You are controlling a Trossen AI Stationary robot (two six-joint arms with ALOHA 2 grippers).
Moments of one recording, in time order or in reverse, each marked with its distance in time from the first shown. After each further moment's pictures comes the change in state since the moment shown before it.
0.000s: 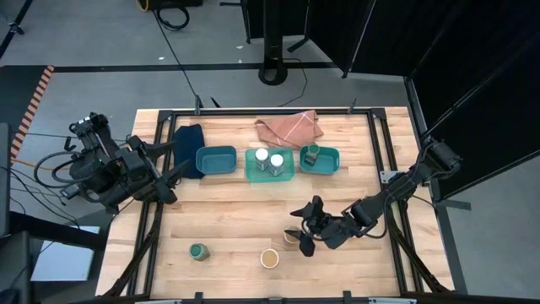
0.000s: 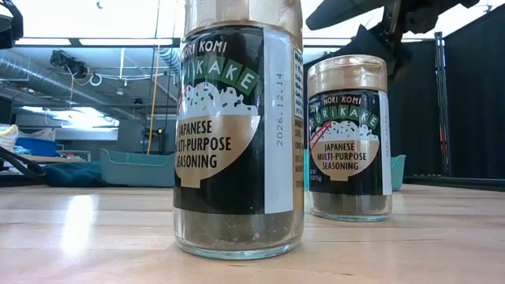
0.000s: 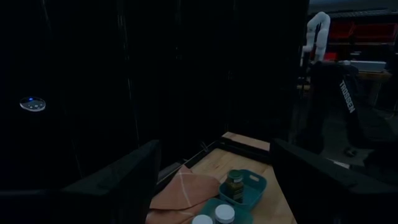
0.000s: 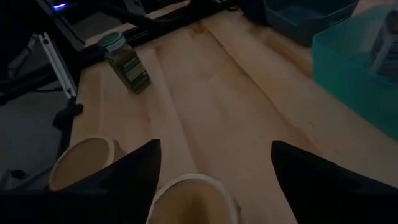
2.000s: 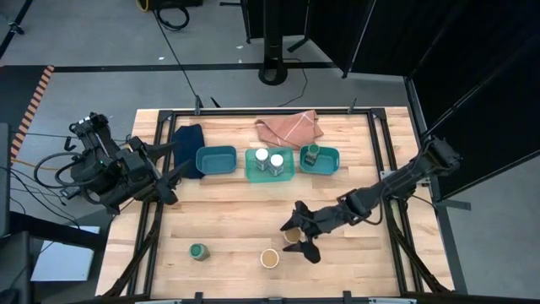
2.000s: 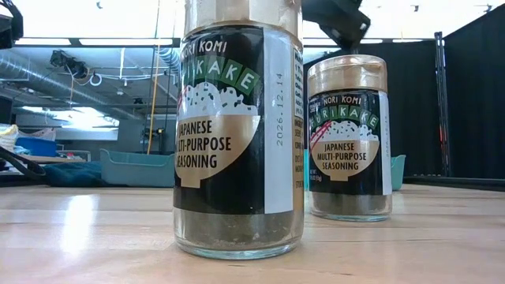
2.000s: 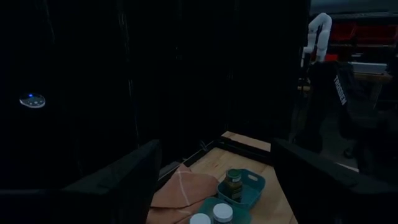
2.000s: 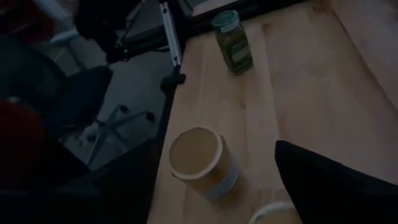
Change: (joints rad) left arm 0.000 0.000 0.000 -0.039 0.000 -0.057; right arm -0.126 -0.018 0.102 0.028 -0.552 -0.223
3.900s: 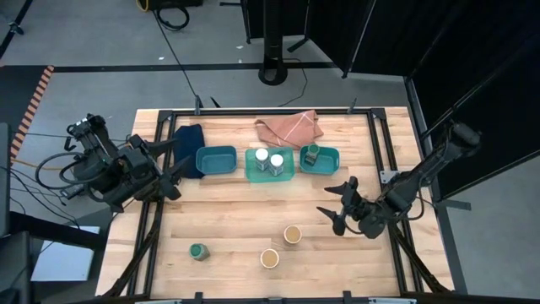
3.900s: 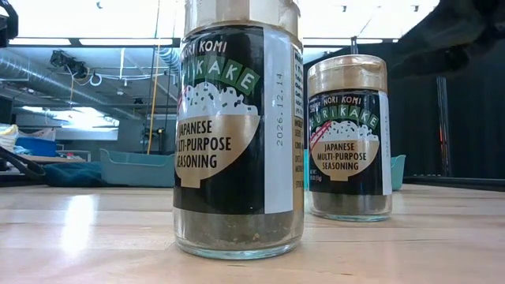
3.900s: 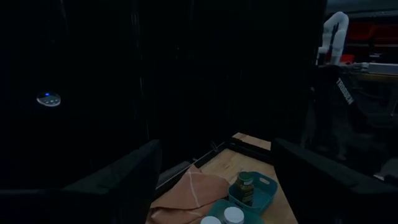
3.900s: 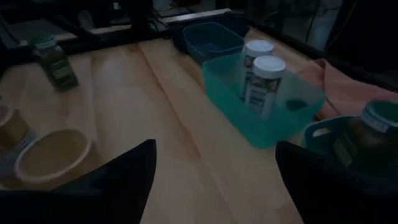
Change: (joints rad) left arm 0.053 0.000 0.000 -0.005 0.000 -0.001; right arm 0.244 -0.416 -0.422 -0.253 0.888 0.184
